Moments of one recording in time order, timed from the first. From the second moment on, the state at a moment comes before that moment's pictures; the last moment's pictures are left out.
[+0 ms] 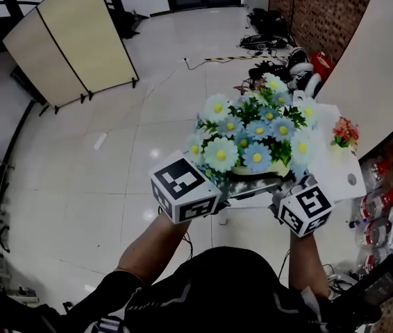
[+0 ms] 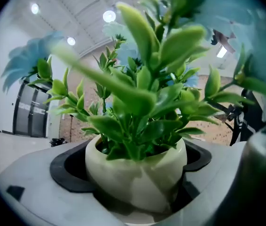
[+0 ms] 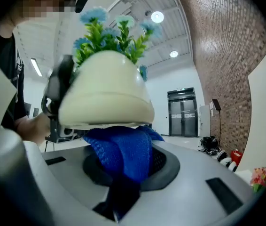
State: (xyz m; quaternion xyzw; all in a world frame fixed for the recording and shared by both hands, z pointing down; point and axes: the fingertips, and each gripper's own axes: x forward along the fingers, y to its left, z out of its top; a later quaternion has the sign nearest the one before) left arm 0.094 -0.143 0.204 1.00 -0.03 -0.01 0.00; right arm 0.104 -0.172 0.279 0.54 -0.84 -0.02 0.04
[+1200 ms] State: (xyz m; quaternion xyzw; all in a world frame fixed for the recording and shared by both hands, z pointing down) left arm 0.096 -0.157 0.201 1.00 -0.02 -0.03 0.02; right arm 0.116 -0.187 0.271 0.55 -0.83 -0.04 0.07
